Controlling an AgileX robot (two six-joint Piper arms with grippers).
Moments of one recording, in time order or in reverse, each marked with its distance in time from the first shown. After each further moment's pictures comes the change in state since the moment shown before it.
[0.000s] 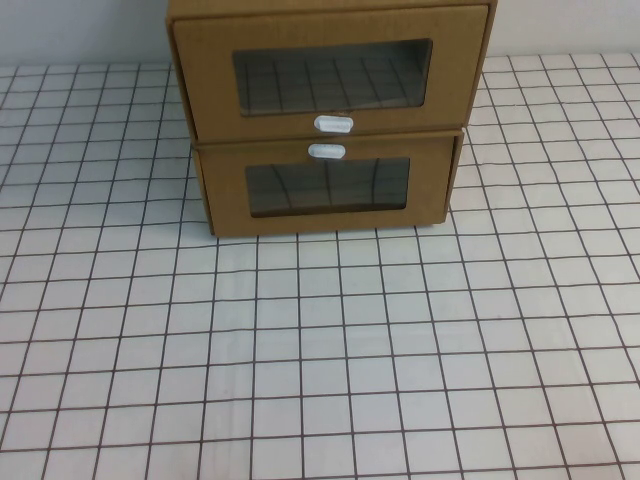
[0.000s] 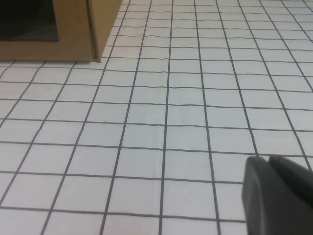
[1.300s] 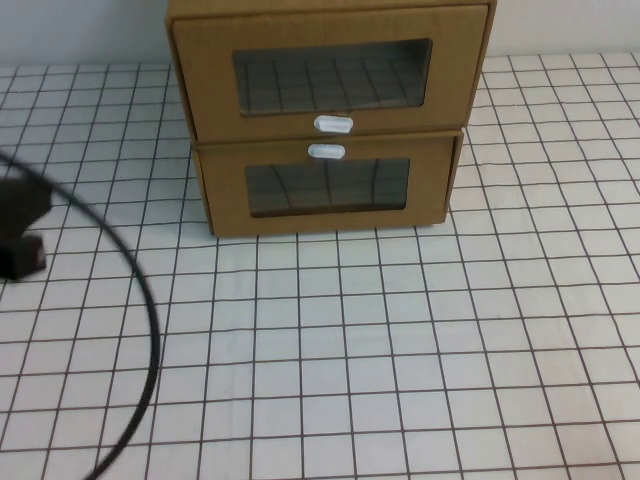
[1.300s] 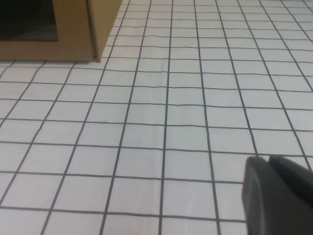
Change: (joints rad) right arm 0.000 0.000 0.000 0.000 0.000 0.000; left arm -0.004 0.801 -0.880 -0.555 0.317 0.405
